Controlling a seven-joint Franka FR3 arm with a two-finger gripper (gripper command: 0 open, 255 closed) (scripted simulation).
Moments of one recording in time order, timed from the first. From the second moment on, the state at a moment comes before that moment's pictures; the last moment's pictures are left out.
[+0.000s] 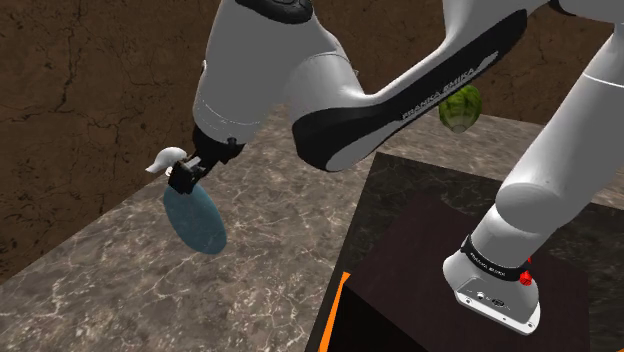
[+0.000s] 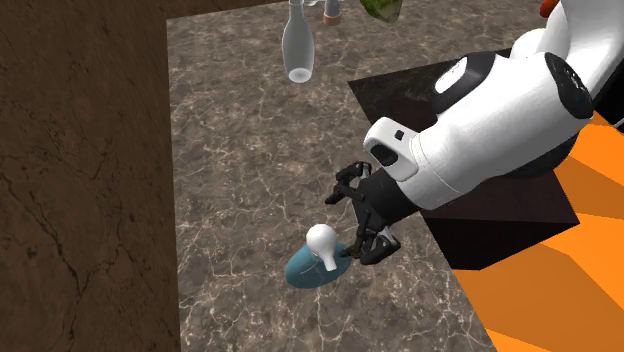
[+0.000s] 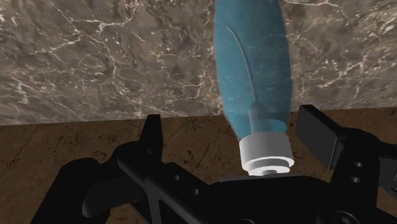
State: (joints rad) arm -0.22 0.02 0.99 -2.11 -0.60 2.52 0.92
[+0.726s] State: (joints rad) arm -0.08 0.26 0.93 -2.01 -1.03 2.48 1.22
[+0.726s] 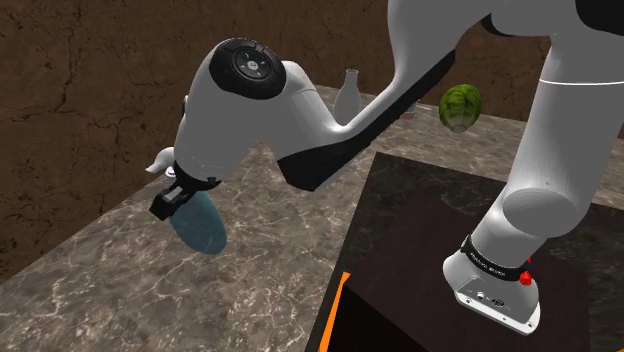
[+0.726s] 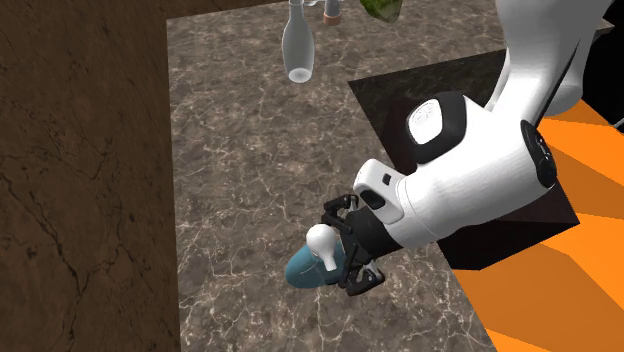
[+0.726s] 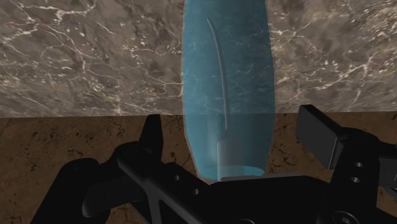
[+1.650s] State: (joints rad) arm -0.09 0.25 0.94 -2.00 -1.01 2.47 1.19
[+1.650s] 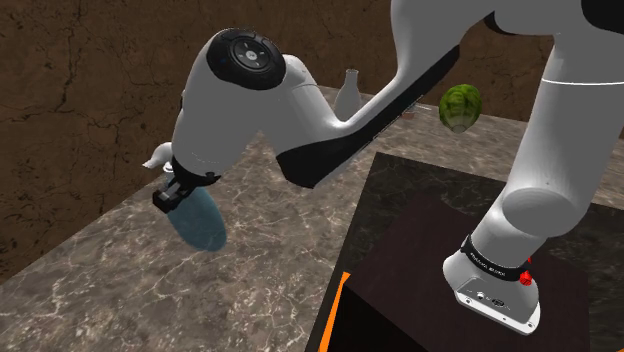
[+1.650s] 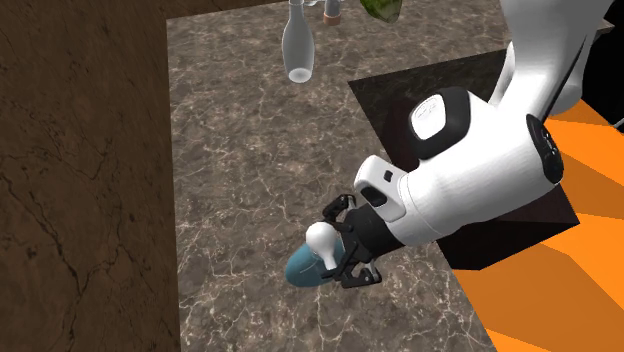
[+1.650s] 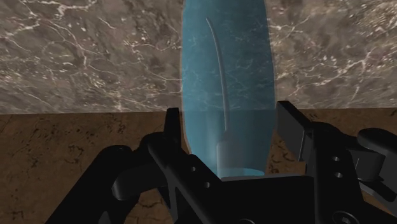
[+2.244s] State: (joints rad) arm -0.15 0.16 0.99 -1.98 -0.85 2.44 1.07
